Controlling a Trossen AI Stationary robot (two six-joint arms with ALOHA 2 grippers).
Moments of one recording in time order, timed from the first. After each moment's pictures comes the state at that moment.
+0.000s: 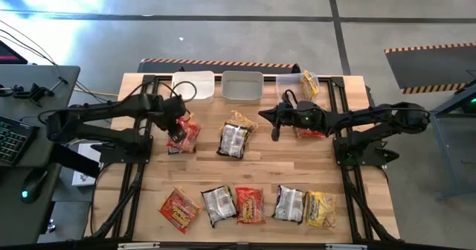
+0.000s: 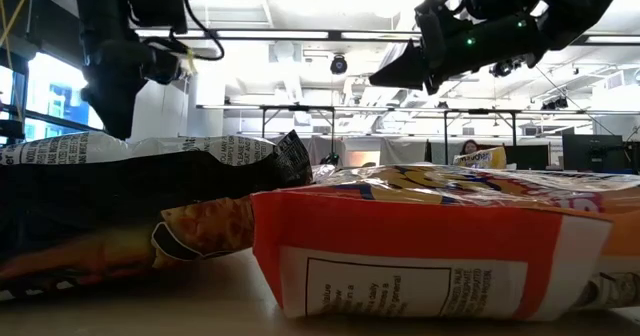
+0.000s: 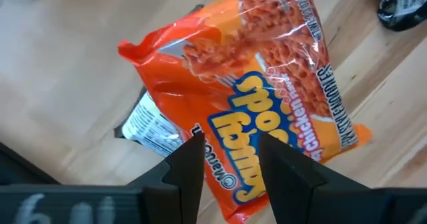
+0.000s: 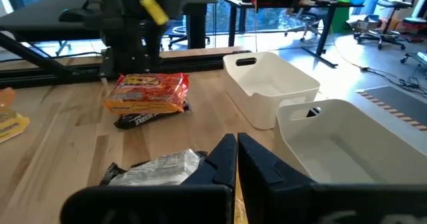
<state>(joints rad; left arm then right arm) 0.35 1.06 0.76 -1.05 0.01 -0.40 -0.19 1.30 0.52 0.59 0.10 -0.03</state>
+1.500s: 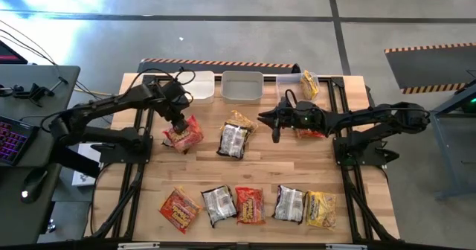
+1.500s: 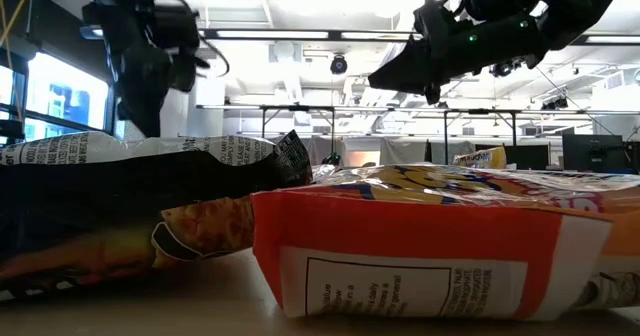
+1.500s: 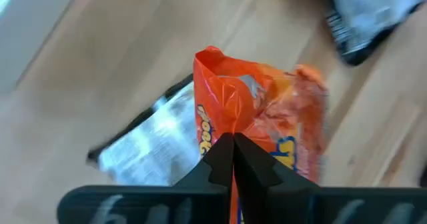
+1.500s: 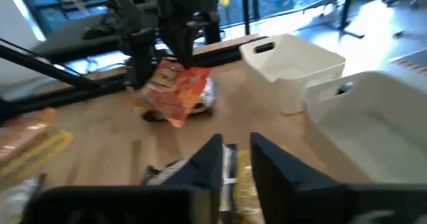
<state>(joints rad) 0.59 1.11 0.76 -0.88 0.22 -0.04 -0.18 1.30 0.52 0.57 0.02 0.16</state>
